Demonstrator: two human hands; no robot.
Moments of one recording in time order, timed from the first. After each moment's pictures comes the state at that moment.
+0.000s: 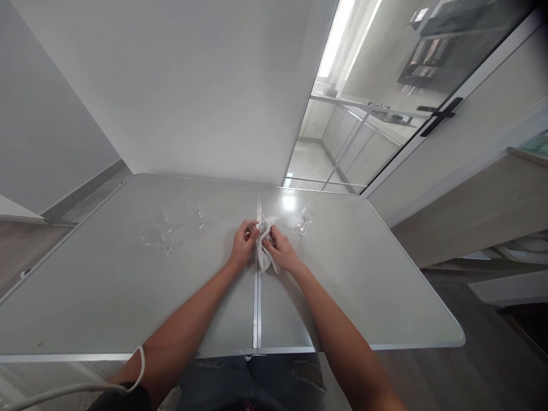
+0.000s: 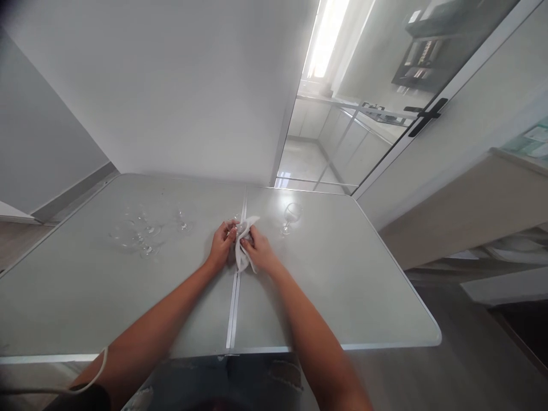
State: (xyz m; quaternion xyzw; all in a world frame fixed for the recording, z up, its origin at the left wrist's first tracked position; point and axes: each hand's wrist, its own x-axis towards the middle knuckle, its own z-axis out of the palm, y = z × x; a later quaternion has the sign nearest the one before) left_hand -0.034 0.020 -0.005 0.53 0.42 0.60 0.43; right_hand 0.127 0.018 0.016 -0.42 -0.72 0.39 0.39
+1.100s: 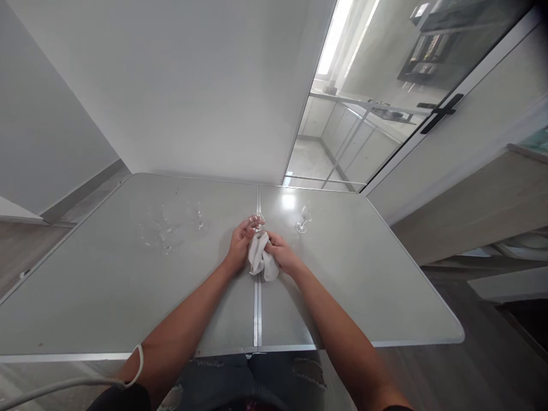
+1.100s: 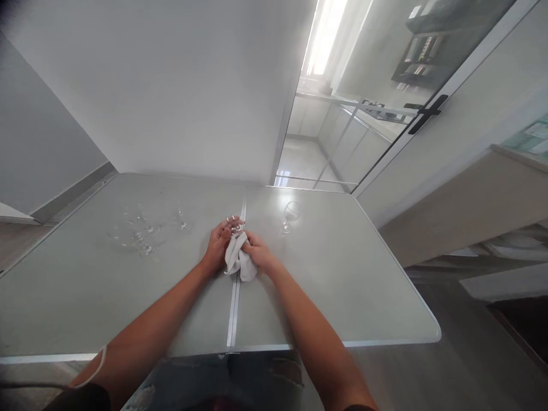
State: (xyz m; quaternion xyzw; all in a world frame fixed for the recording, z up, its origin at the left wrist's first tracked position) left_hand -0.035 0.015 0.003 0.45 0.29 0.63 0.56; right_hand 0.116 0.007 0.019 -0.34 -0.52 0.68 0.38
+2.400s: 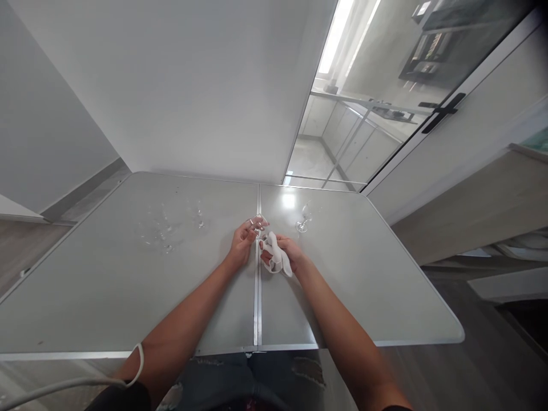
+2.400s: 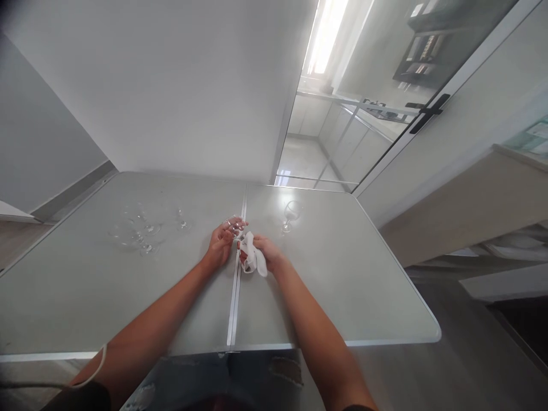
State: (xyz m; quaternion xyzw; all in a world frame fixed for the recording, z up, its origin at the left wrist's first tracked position) left_hand -0.034 0.014 0.004 0.46 0.26 0.63 0.57; right_hand 0.133 0.011 0.029 -0.26 -0.42 0.81 0.30
